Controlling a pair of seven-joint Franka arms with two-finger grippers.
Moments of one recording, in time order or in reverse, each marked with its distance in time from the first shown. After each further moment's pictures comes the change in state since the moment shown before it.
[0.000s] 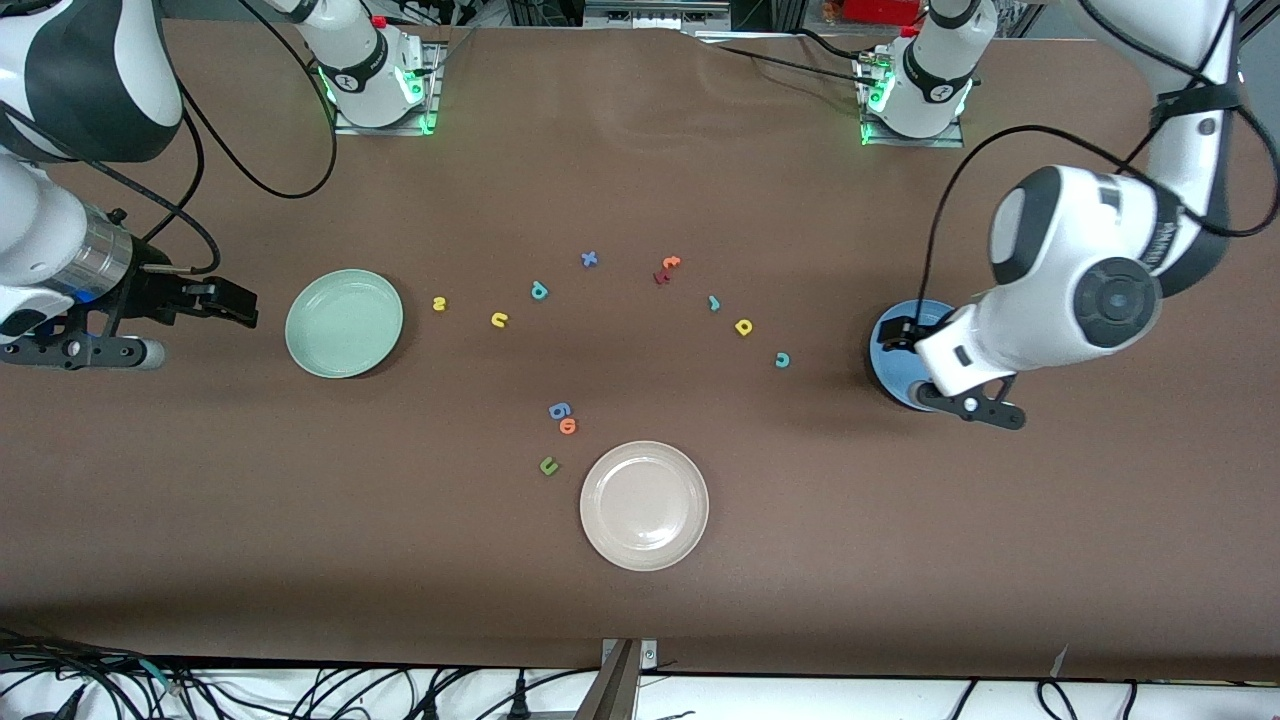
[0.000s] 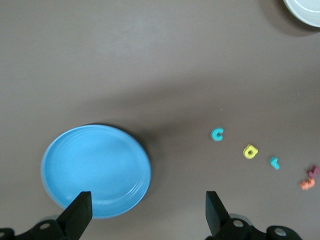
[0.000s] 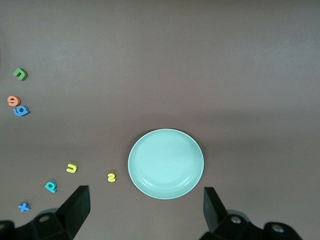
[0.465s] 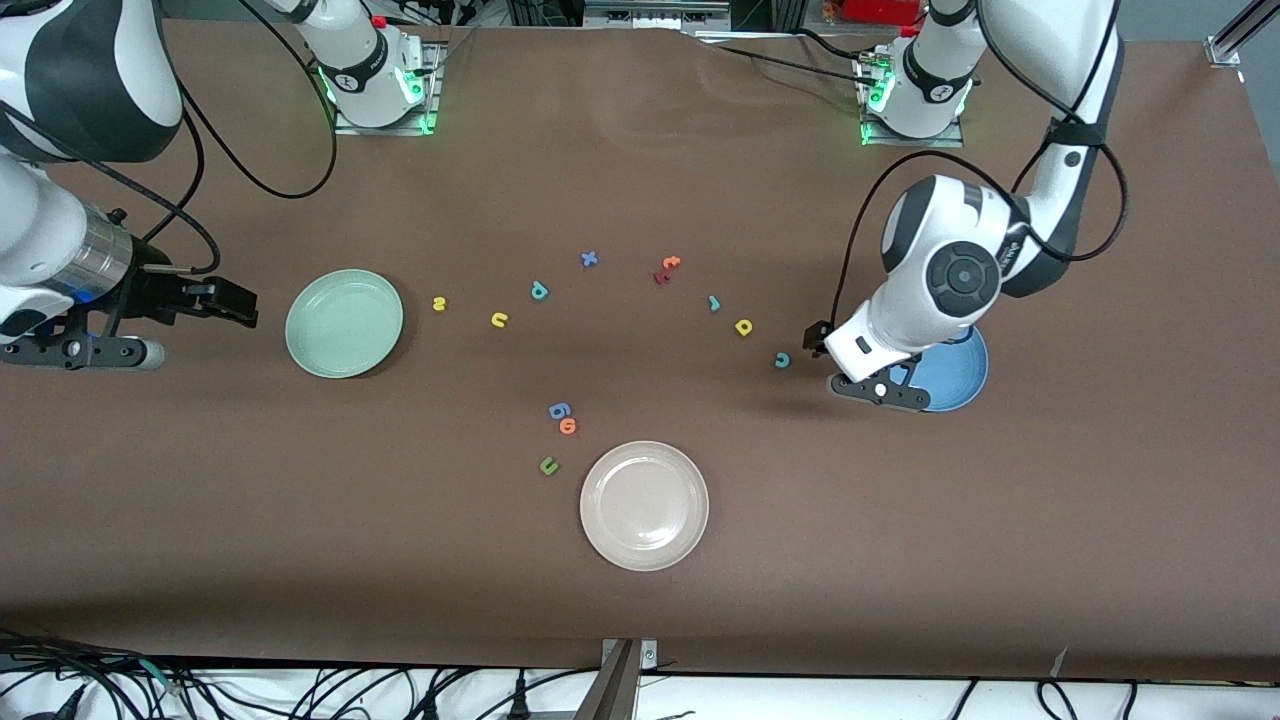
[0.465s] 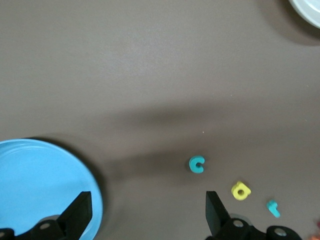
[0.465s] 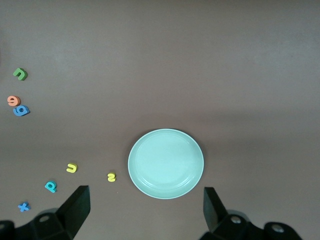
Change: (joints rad) left arm -0.116 0.005 -0.004 -0.239 0.000 0.352 -0.168; right arm 0.000 0.000 0.000 0.000 0.000 0.000 0.000
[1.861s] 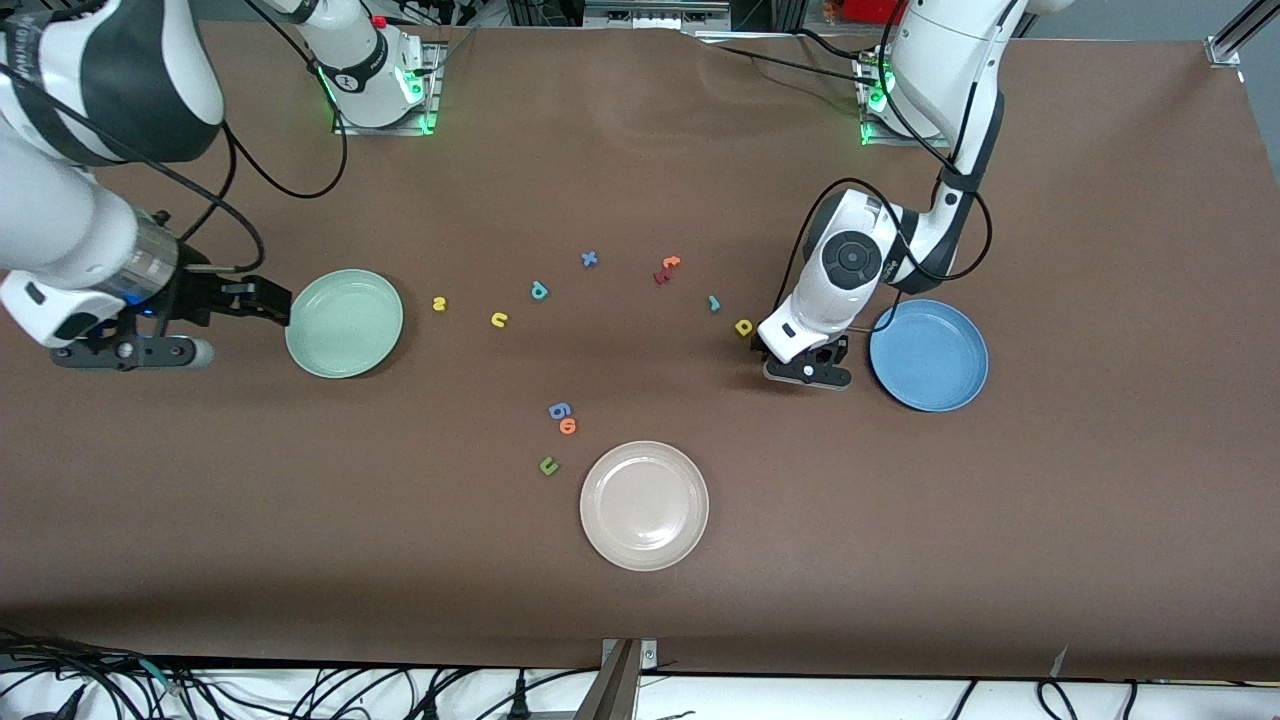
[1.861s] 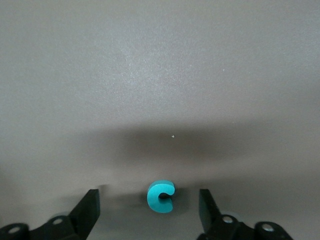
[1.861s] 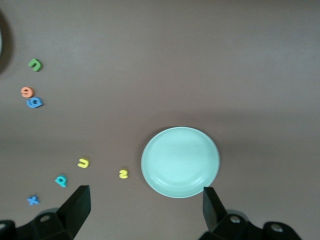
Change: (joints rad) left arm -0.136 0.146 -0.002 -0.175 0.000 0.413 -0.142; right arm 0.076 0.026 0.004 -0.001 0.018 0.005 0.057
